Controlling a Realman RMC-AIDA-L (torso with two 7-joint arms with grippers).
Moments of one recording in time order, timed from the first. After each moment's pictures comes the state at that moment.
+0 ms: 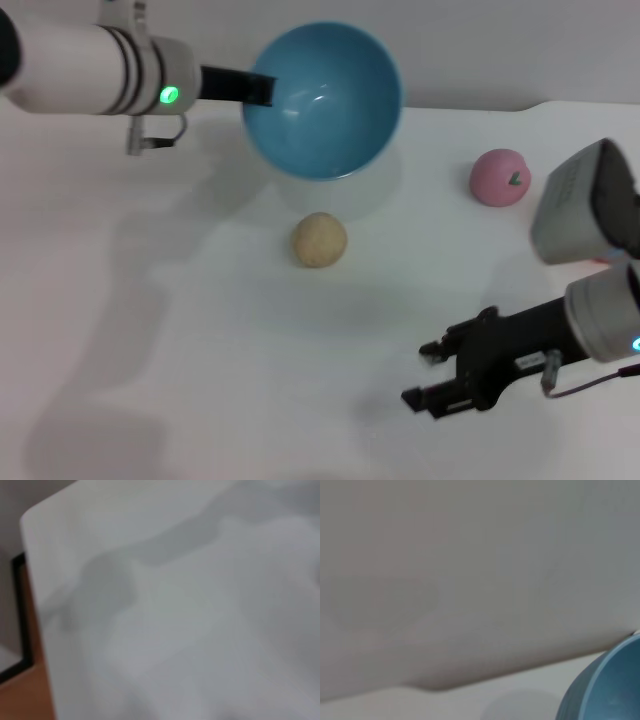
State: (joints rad) left arm -0.61 -2.06 -1.74 -1.04 2.41 -0.75 0.42; right arm 0.43 2.07 -1.58 -1.18 -2.12 -1.39 2.17
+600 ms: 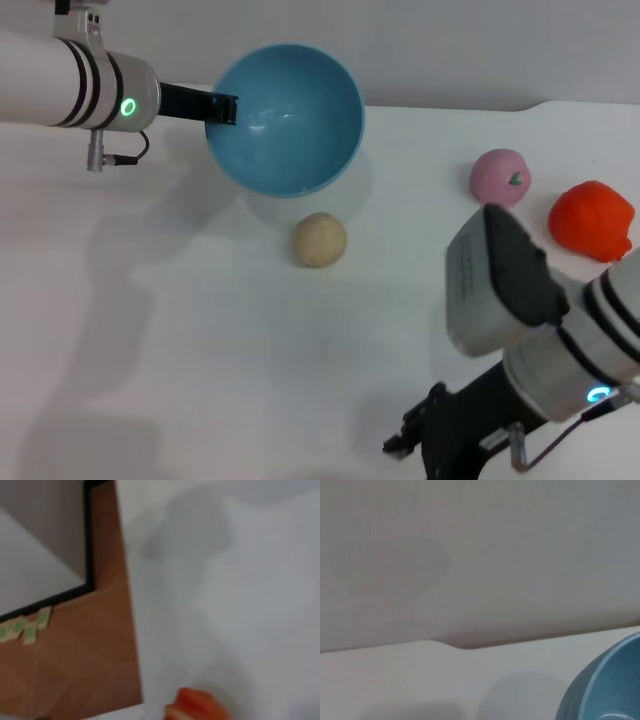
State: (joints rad) left arm -0.57 -2.06 -1.82 -1.08 2.47 -0.87 0.37; right arm 0.53 2.08 -1.80 -1.17 -2.09 -1.49 2.17
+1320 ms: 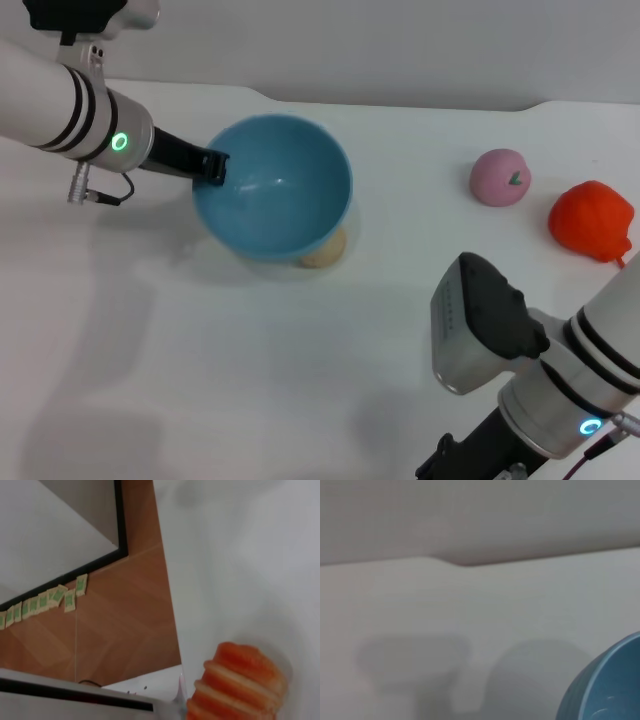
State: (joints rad) left arm -0.59 -2.05 -1.84 -1.09 2.58 -1.10 0.30; right arm 0.61 2.08 -1.87 -0.98 -2.05 -1.49 2.17
